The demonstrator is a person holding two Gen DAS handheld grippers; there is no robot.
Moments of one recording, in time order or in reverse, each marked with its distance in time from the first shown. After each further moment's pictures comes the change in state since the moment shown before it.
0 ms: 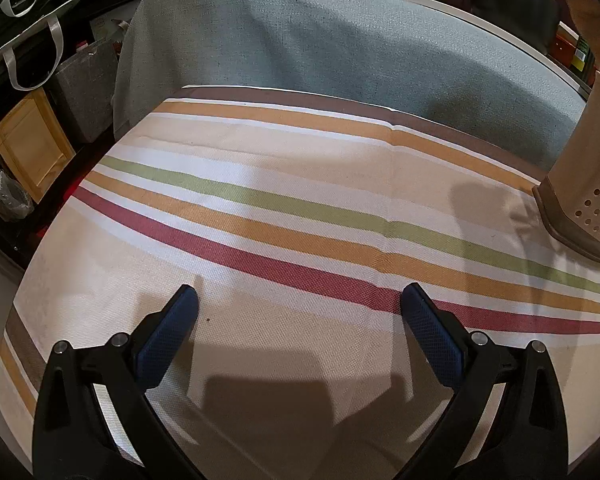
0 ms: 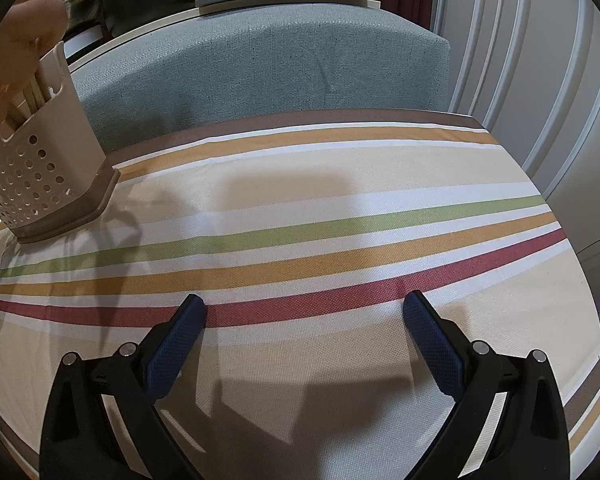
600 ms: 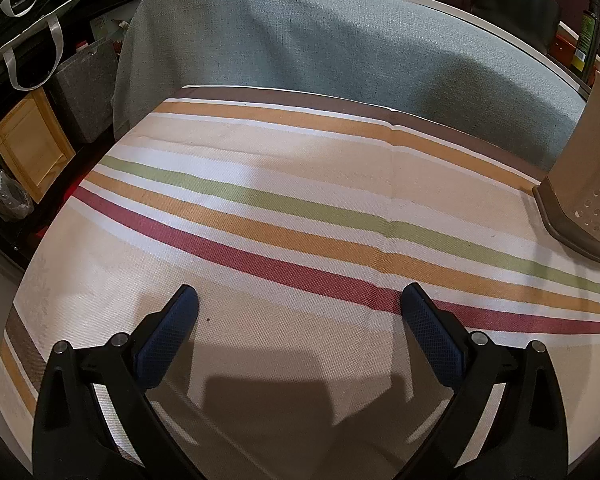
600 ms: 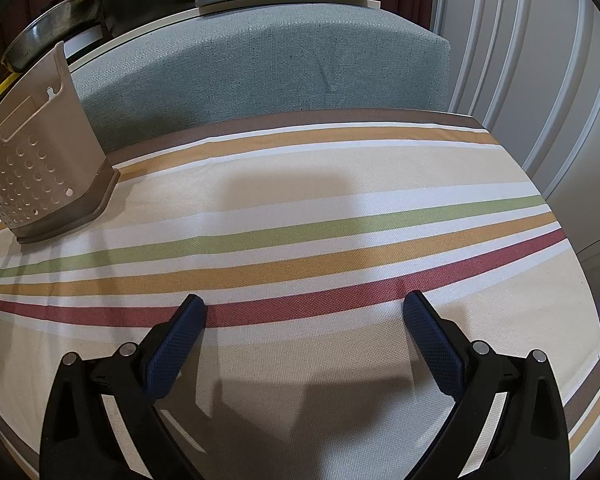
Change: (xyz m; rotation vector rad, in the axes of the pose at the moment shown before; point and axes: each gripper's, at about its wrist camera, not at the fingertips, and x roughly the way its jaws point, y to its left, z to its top) left arm 0.000 0.000 0.000 0.000 0.000 0.001; right arm 0.001 -0.001 0.000 0.000 0.000 0.000
